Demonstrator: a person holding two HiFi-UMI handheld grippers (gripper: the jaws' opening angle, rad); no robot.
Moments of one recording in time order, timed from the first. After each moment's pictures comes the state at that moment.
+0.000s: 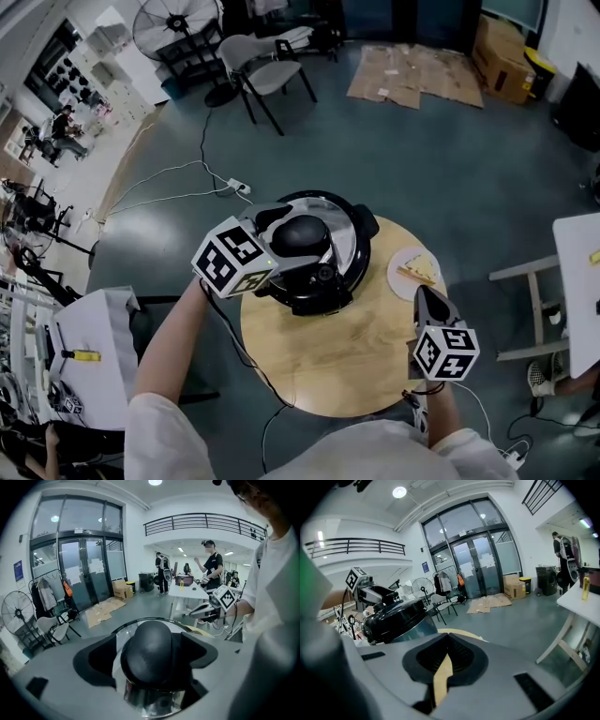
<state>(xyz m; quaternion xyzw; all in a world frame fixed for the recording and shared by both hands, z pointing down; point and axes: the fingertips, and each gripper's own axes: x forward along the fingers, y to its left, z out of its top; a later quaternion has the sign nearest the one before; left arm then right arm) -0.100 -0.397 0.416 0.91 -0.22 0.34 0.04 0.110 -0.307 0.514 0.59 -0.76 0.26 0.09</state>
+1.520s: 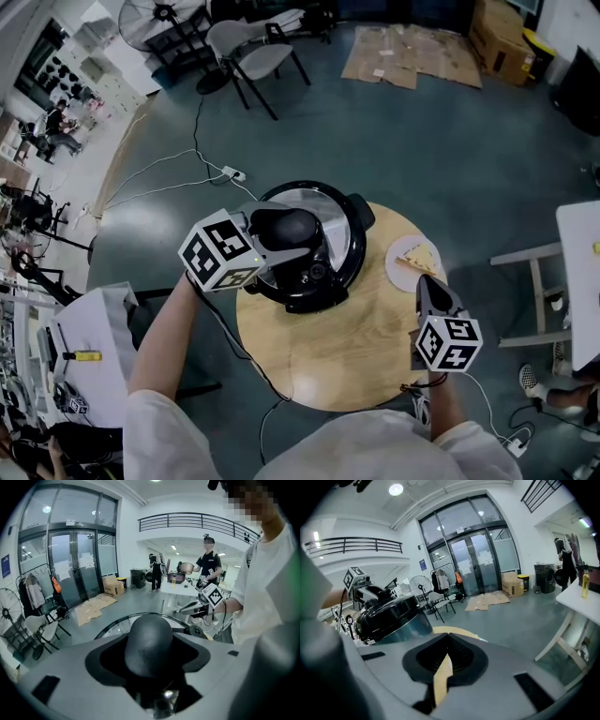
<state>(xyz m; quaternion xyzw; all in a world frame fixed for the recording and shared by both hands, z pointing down) -0.095 -0.395 0.434 0.92 -0.15 0.36 0.06 0.122 -0.319 0.531 0.59 -0.75 0.28 0.10</state>
